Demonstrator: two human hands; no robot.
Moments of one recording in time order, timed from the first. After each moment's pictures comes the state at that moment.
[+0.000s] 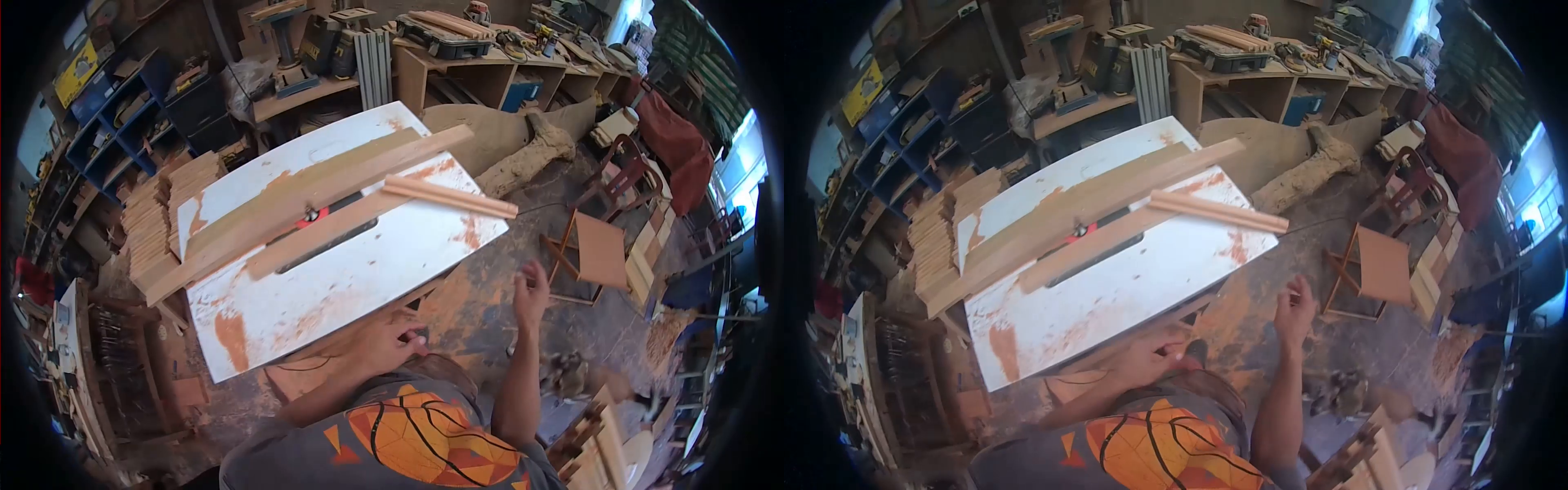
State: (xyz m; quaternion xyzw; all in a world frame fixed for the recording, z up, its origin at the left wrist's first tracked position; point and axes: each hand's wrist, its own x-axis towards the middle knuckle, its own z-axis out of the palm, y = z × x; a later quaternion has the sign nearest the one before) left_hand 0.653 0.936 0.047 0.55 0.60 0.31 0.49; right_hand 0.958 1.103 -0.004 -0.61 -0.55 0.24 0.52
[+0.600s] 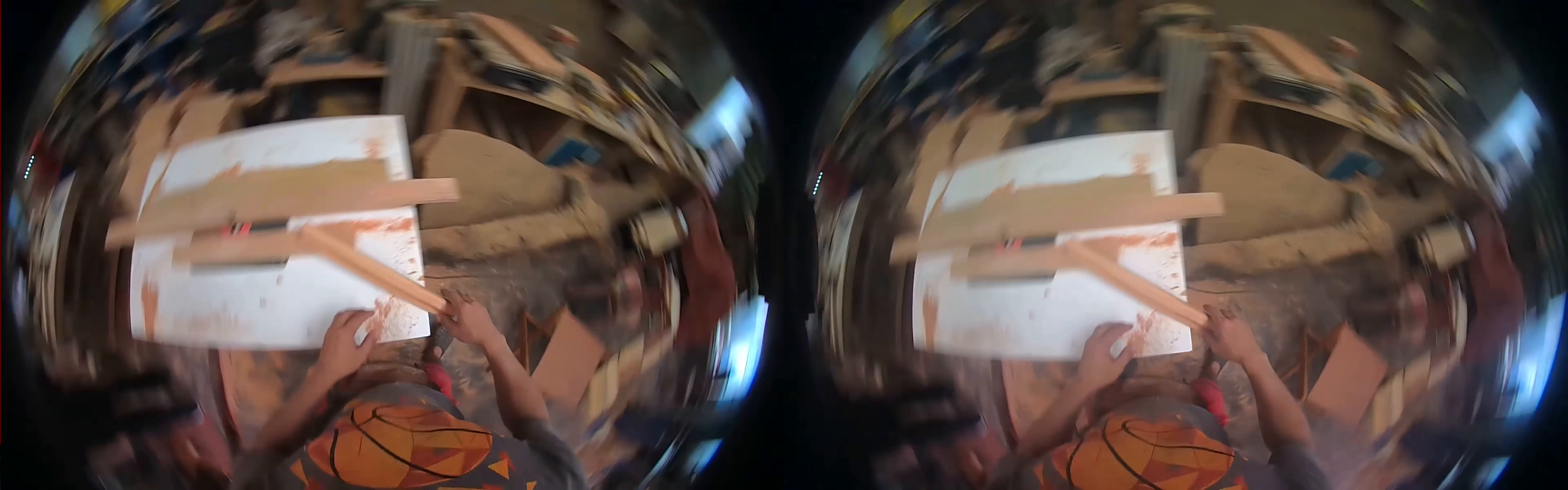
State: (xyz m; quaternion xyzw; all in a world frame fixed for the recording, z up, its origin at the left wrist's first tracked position) left_hand 0.791 1.183 0.015 0.47 0.76 0.41 0.19; right_hand 0.998 1.427 0.001 -0.19 -0.96 0.22 0.02
